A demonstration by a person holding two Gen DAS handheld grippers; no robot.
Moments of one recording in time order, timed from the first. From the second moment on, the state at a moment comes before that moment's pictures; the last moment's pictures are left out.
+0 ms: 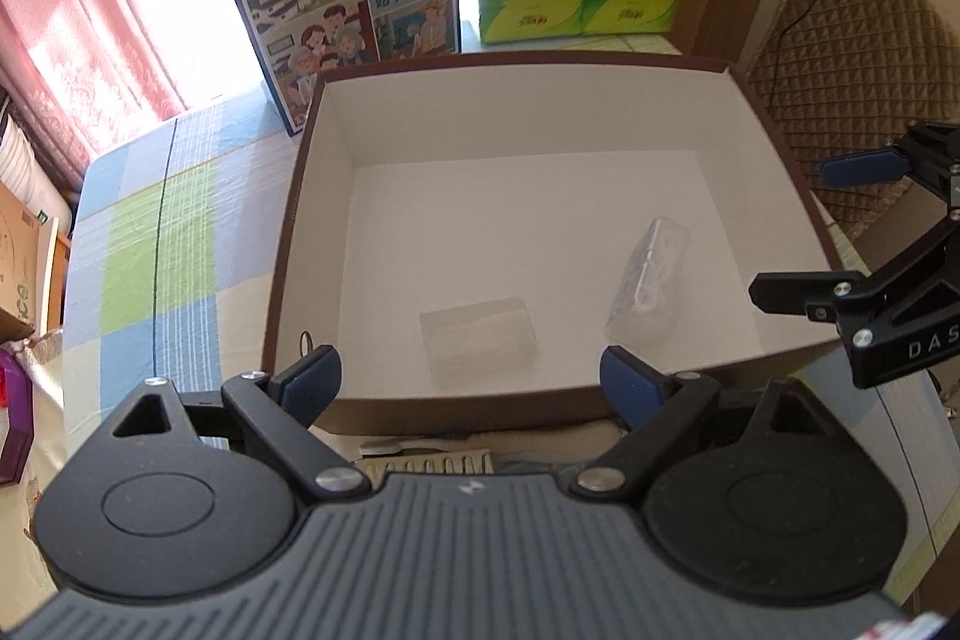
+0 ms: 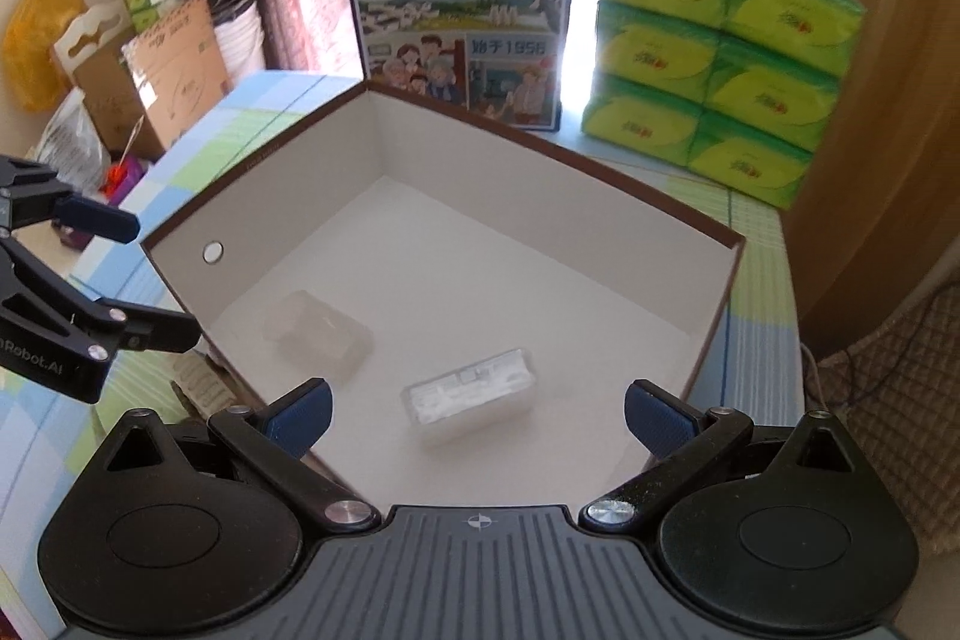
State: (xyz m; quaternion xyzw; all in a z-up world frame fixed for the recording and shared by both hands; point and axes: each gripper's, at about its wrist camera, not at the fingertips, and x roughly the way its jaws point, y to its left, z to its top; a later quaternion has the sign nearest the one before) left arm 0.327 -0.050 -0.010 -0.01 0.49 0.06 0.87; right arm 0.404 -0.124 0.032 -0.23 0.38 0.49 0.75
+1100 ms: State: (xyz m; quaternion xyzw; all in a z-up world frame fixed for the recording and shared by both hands) left arm 0.145 -0.023 -0.036 0.00 0.43 0.07 0.90; right arm 0.264 -0.201 0.014 -0.11 0.42 0.37 0.82
